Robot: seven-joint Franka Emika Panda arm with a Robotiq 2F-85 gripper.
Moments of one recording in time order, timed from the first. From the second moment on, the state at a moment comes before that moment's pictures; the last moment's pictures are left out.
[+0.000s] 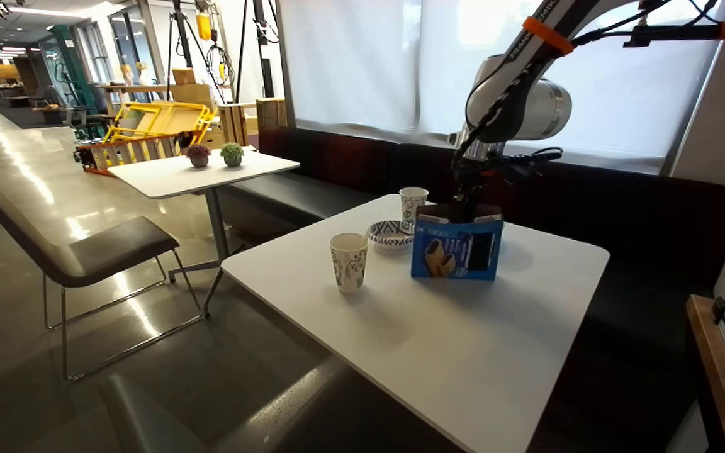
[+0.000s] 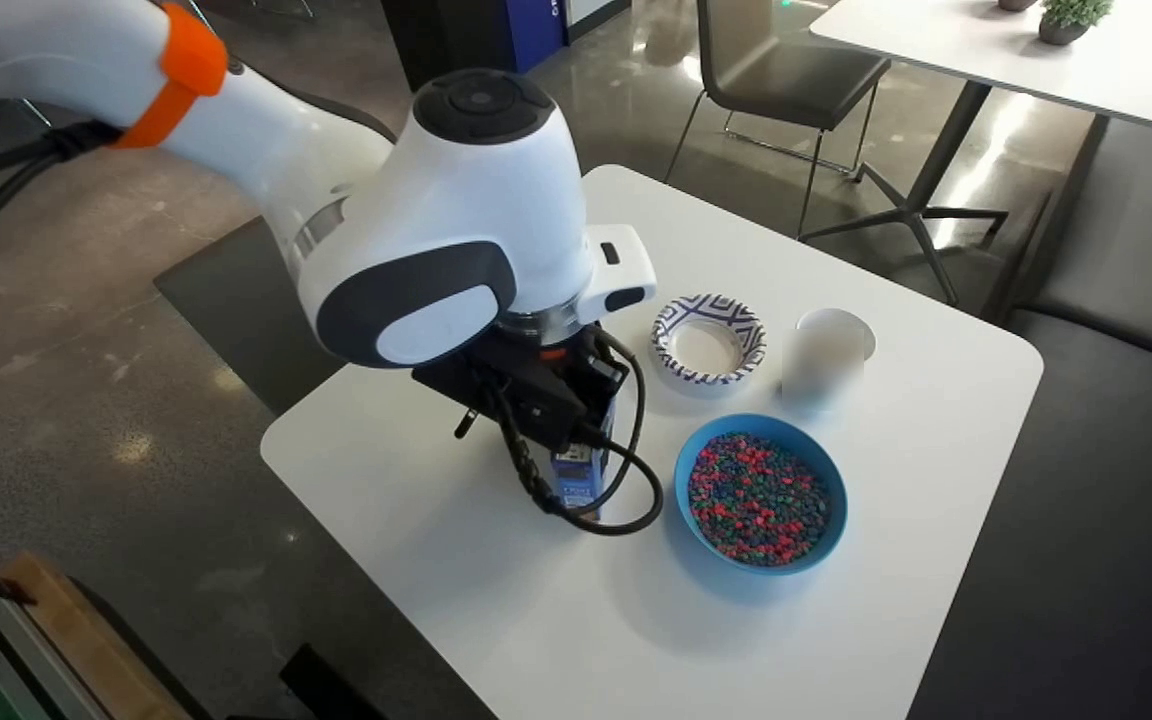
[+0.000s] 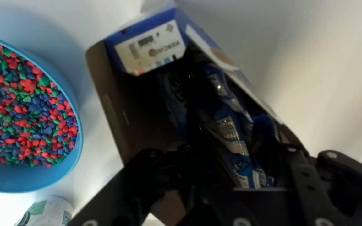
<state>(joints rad) -0.25 0.32 -0.03 -2.29 0.18 2.73 -0.51</state>
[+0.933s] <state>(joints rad) -0.40 0.30 0.15 -2.34 0.37 2.83 -0.81</state>
